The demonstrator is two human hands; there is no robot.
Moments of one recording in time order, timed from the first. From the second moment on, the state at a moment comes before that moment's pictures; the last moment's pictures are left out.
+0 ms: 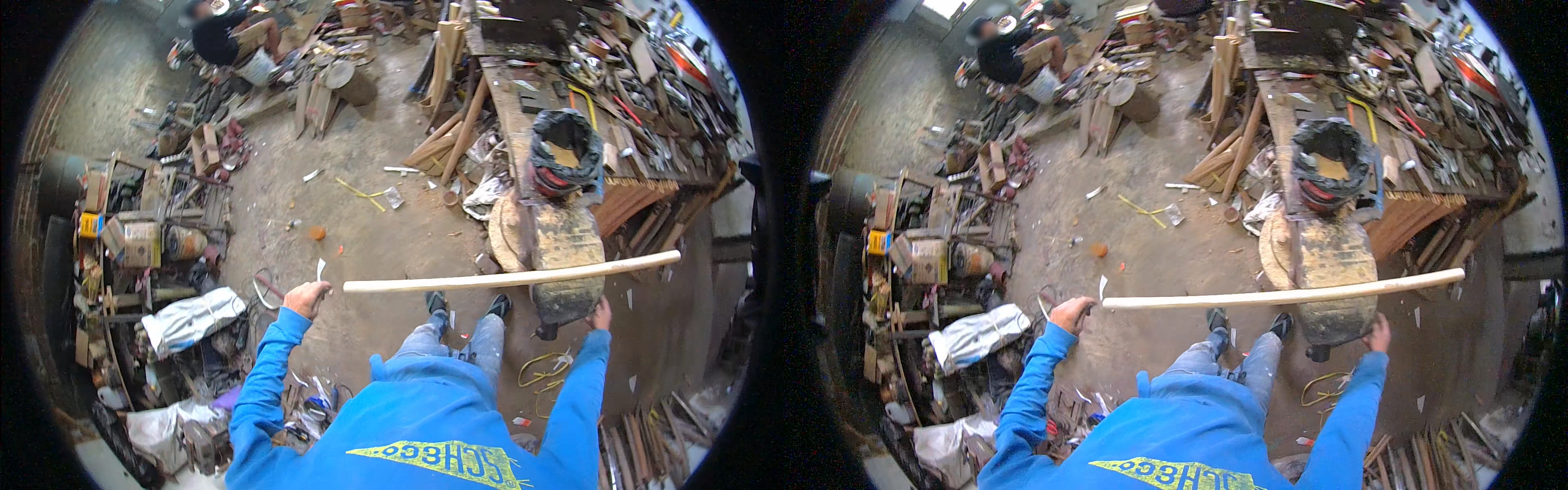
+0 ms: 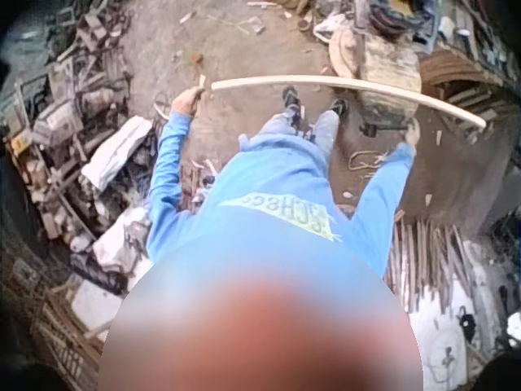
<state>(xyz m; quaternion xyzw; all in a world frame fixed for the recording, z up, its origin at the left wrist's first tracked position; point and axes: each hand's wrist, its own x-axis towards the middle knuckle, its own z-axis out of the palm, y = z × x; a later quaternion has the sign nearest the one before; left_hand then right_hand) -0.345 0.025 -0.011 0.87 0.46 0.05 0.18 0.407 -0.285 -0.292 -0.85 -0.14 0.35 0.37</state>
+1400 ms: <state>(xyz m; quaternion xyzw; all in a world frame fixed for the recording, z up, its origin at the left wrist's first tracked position) 0.074 0.020 0.107 0.56 0.34 0.52 0.55 0.266 0.091 0.179 -0.38 -0.73 0.49 0.29</state>
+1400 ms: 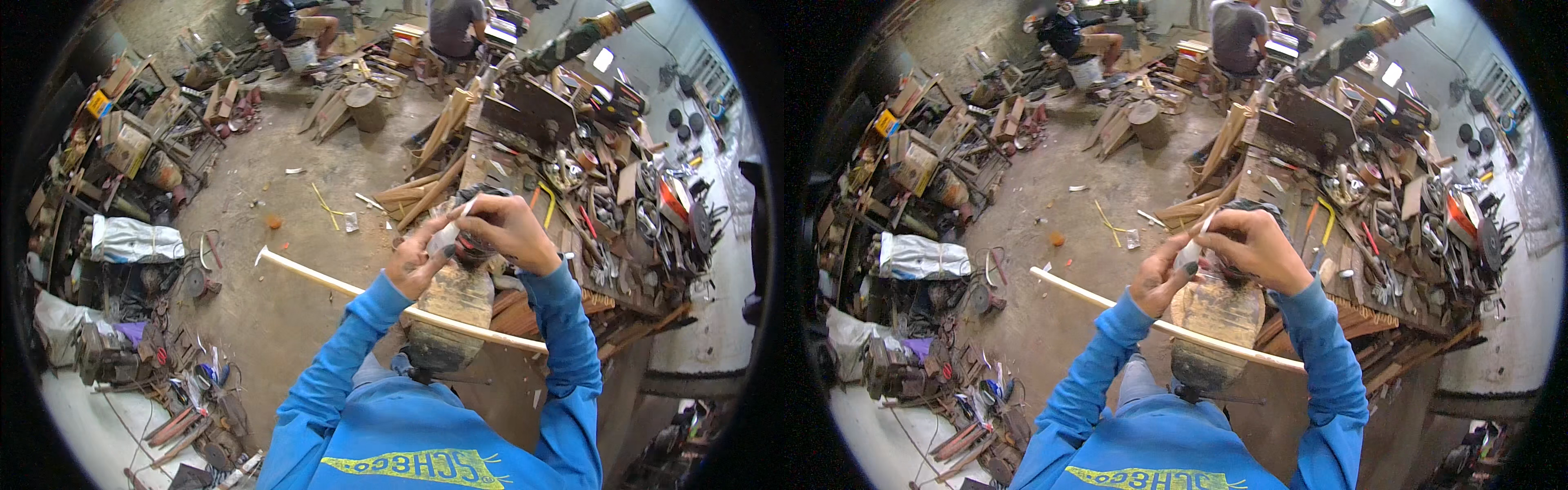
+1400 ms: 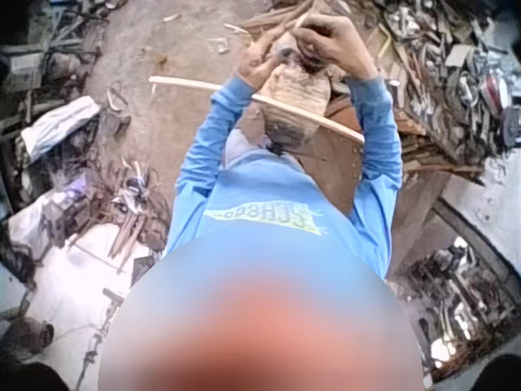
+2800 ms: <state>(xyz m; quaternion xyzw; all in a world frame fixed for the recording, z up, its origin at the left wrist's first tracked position) -0.093 -0.177 -0.056 0.20 0.56 0.67 0.45 0.280 0.113 0.105 -0.55 -0.74 0.28 0.27</state>
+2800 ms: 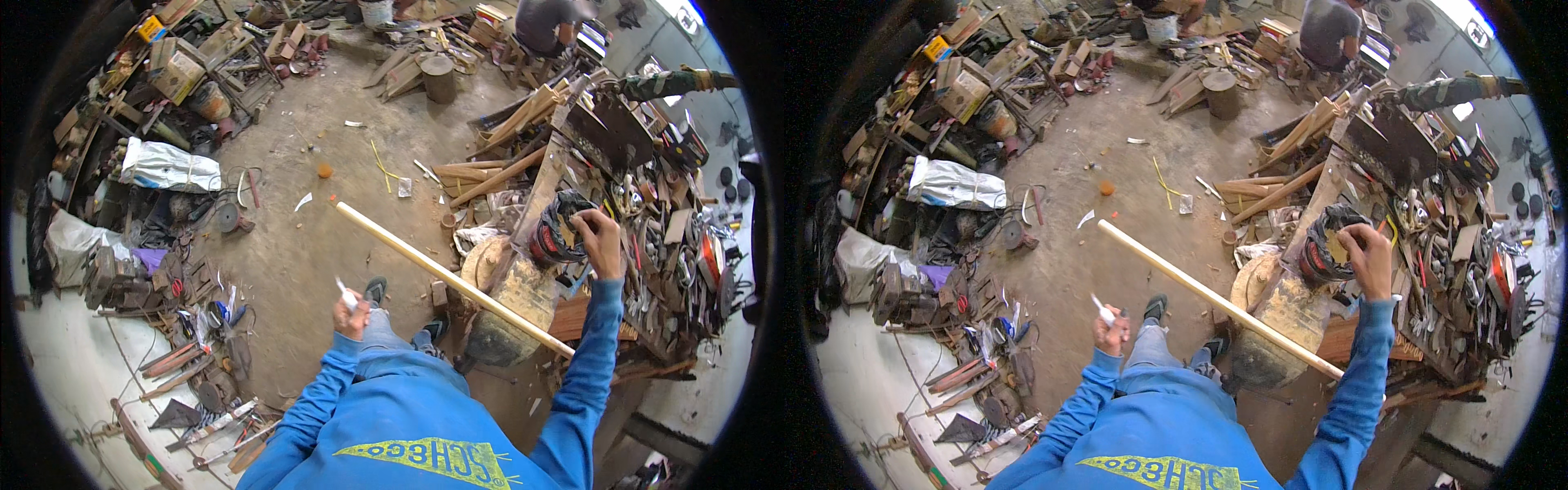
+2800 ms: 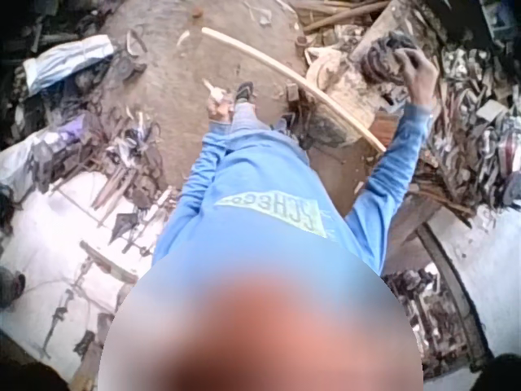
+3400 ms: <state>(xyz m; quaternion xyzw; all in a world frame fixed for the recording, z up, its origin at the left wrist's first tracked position) -0.241 -0.127 -0.067 0.20 0.66 0.58 0.43 0.009 -0.030 0.017 -0.52 -0.77 0.16 0.33</state>
